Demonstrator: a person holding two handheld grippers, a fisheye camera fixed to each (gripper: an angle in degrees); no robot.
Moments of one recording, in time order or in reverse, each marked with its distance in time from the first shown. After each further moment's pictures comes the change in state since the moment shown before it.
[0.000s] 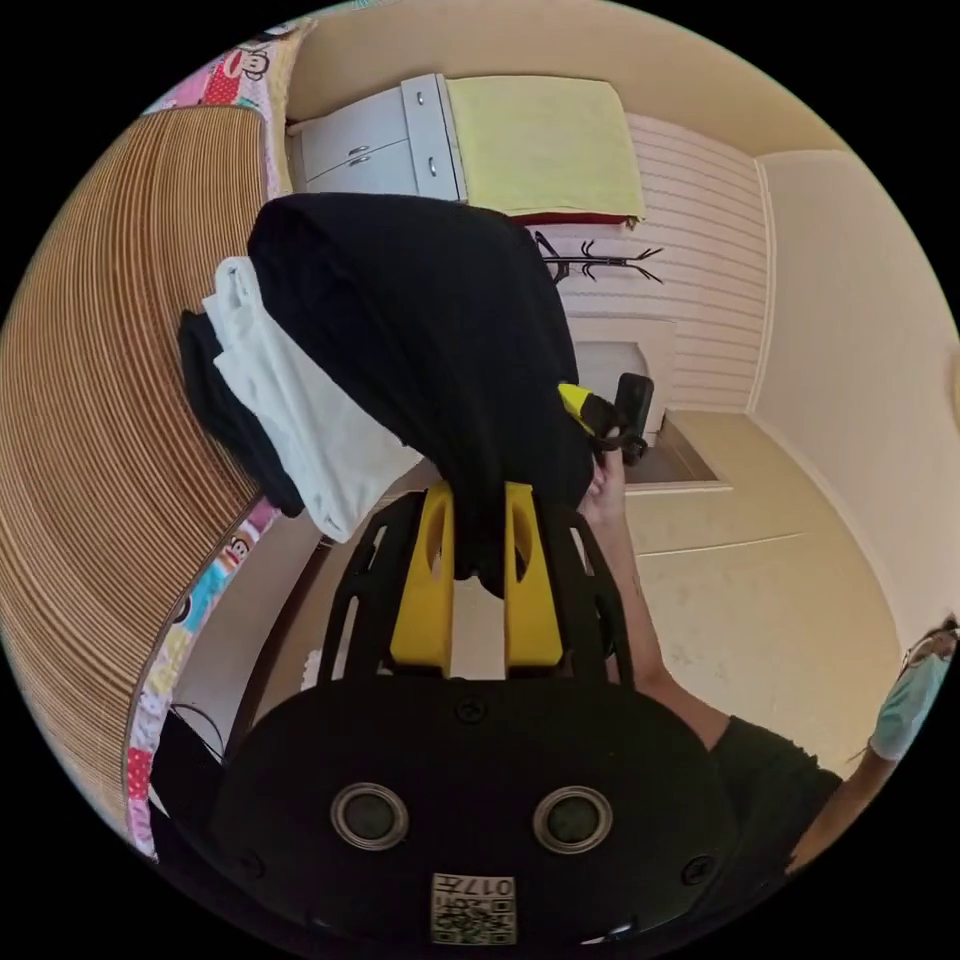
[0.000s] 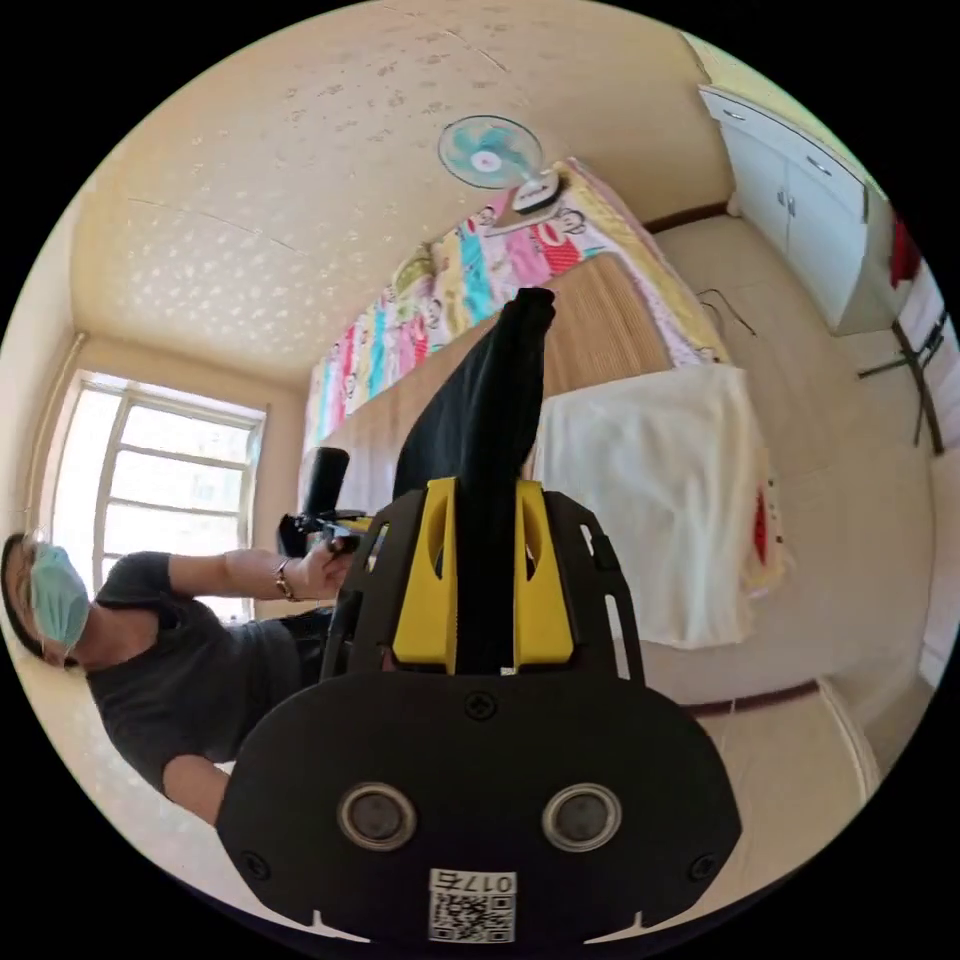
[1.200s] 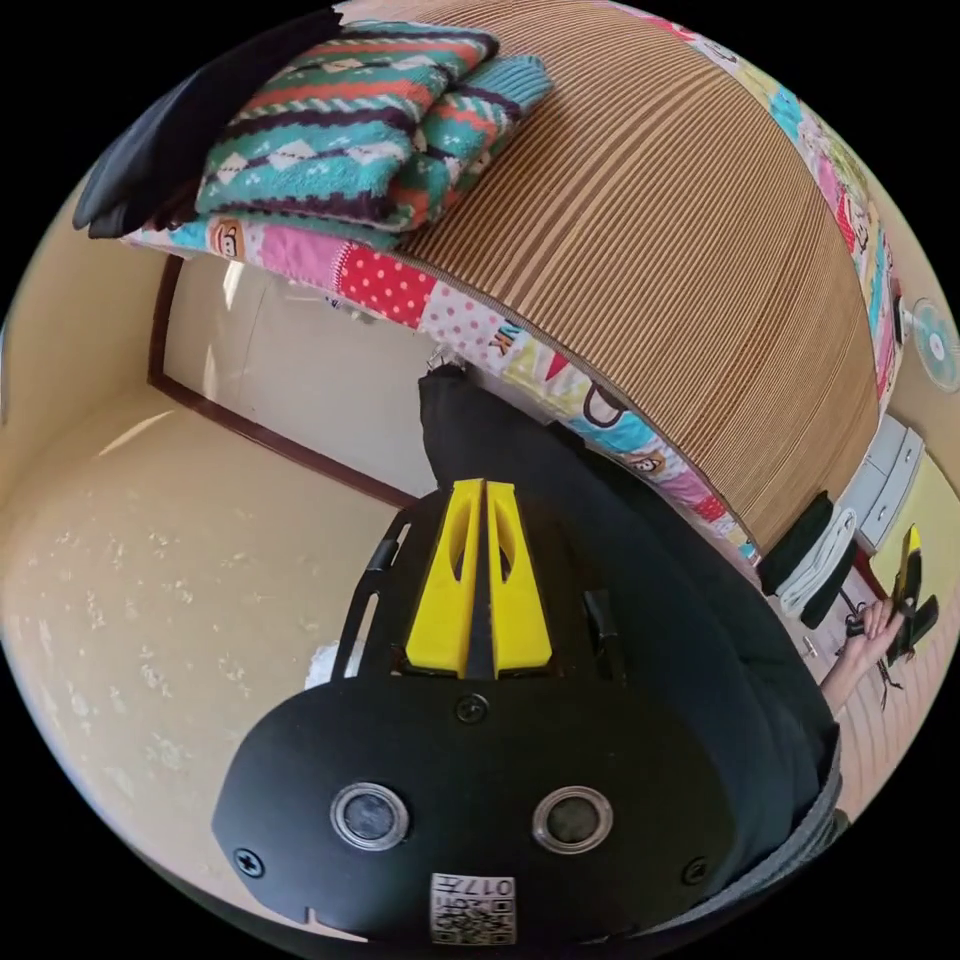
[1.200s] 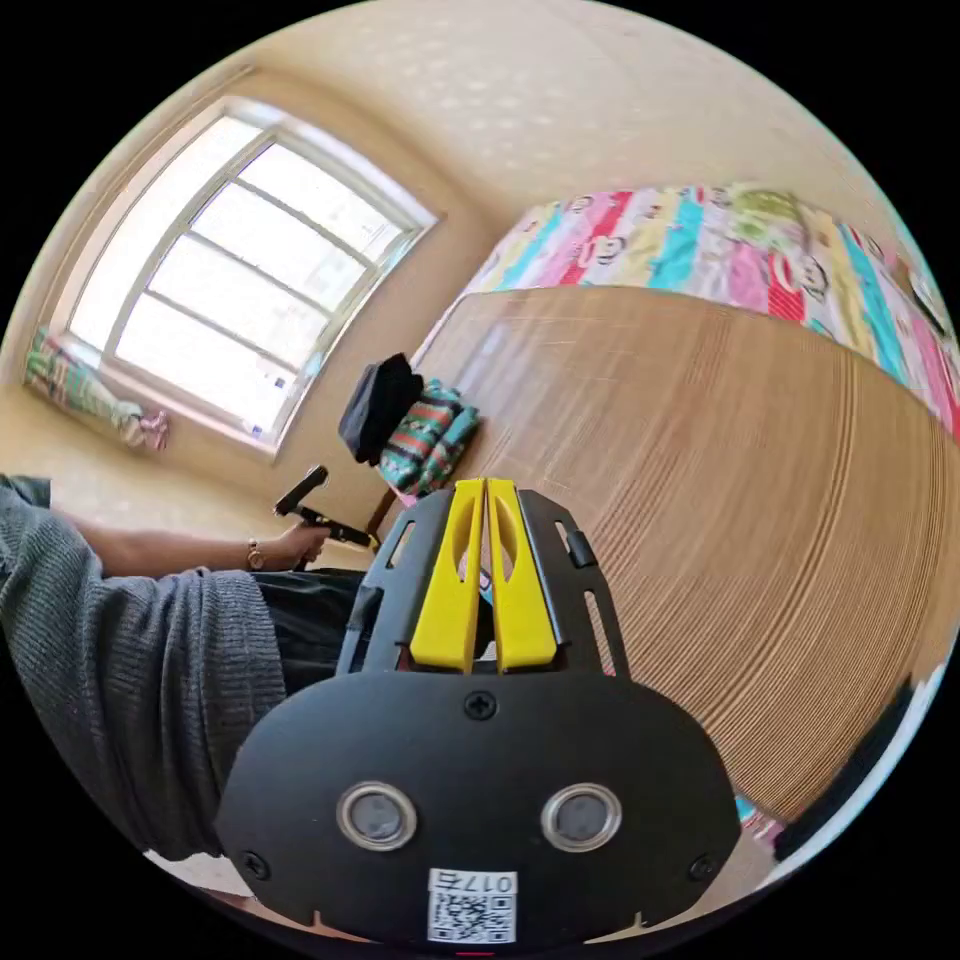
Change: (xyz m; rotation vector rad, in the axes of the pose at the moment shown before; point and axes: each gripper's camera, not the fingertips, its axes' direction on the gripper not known) left arm -0.189 0.611 -0.096 0.353 -0.757 -1.200; right arm -0.558 0.146 0.563 -0.224 -0.245 -0.815
